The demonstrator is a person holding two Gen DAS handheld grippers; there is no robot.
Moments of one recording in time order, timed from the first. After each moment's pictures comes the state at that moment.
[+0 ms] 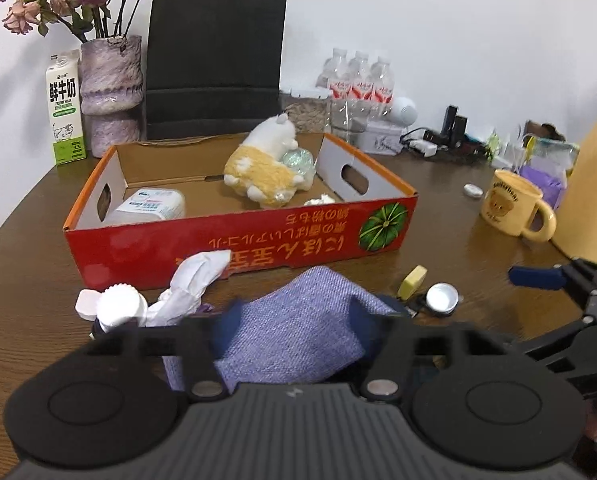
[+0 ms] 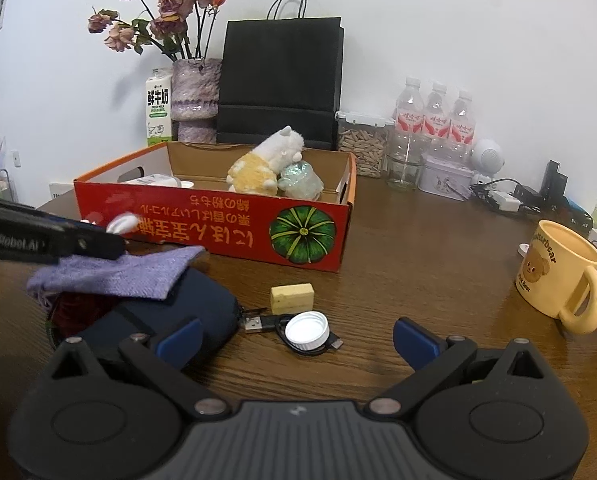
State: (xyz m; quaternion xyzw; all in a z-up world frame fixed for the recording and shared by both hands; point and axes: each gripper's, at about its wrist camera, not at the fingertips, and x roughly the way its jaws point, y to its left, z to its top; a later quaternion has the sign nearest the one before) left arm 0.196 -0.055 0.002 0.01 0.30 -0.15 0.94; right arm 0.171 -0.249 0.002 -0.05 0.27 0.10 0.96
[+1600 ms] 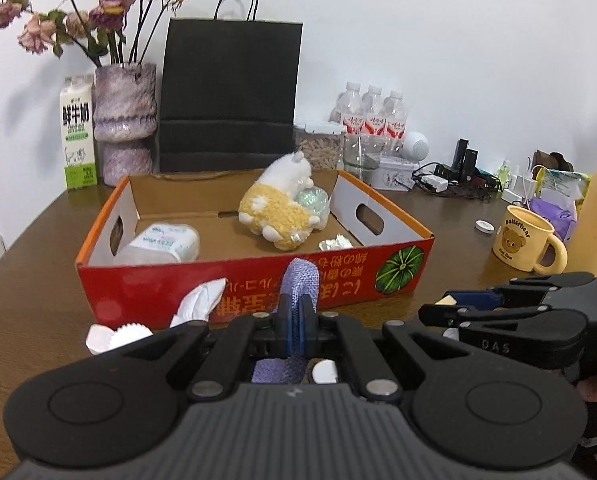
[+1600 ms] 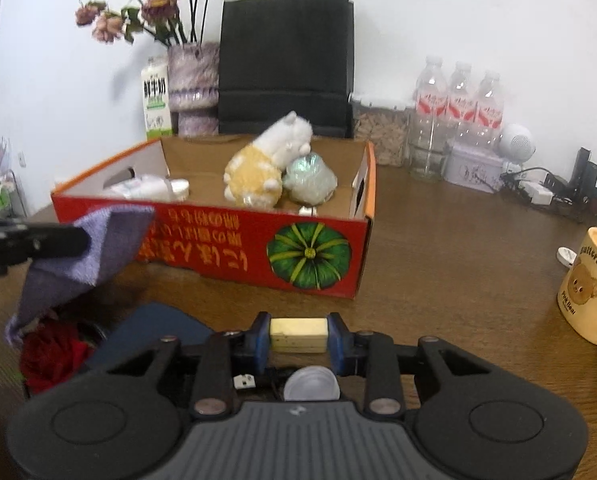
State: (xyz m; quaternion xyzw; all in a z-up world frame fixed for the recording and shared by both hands) left arm 0.203 -0.046 0.011 0.00 0.24 -0.13 0.96; right arm 0.234 -0.244 0.002 -0.03 0.29 0.13 0.95
